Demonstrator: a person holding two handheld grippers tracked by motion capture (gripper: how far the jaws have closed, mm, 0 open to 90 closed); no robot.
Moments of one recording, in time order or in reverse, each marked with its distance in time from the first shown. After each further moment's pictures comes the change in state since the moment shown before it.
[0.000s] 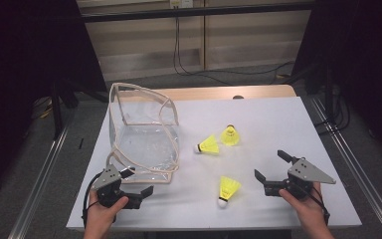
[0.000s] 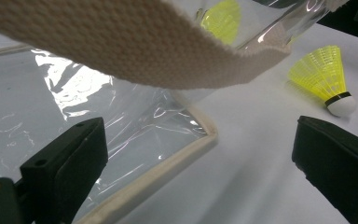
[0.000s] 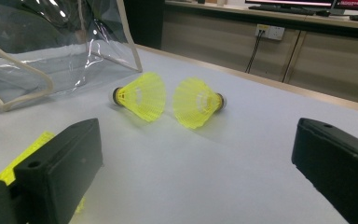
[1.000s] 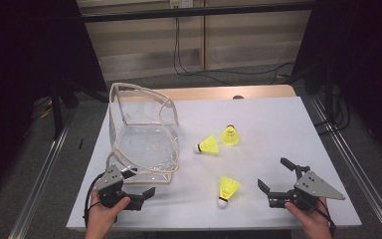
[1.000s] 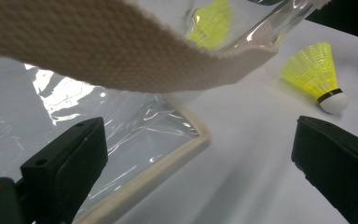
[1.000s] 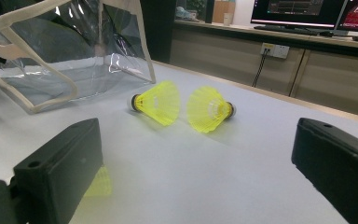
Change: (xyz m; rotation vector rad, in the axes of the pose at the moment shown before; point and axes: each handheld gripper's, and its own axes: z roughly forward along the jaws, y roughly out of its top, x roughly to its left) left arm -0.002 0.001 0.001 0.001 -0.017 0.019; right arm 0.011 -0.011 -0.025 -0.084 0.025 -0.016
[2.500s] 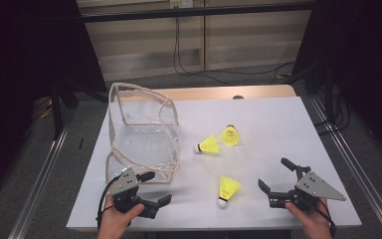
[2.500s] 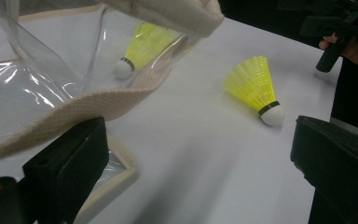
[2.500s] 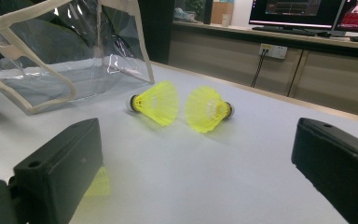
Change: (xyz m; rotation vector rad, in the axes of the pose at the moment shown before) left arm -0.039 0.013 0.017 -0.021 -0.143 0.048; right arm 0.000 -0.001 -0.001 -0.007 -0.008 0.004
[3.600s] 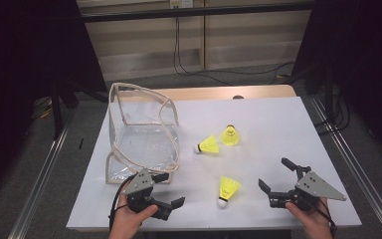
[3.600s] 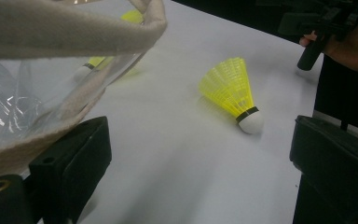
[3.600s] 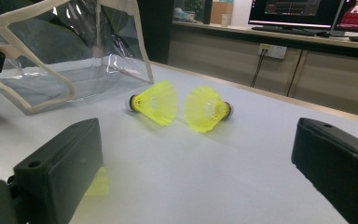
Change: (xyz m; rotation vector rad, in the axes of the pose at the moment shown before) left arm -0.018 0.008 0.026 0.019 -0.059 0.009; right arm -0.001 0.000 0.000 -0.004 0.003 -0.001
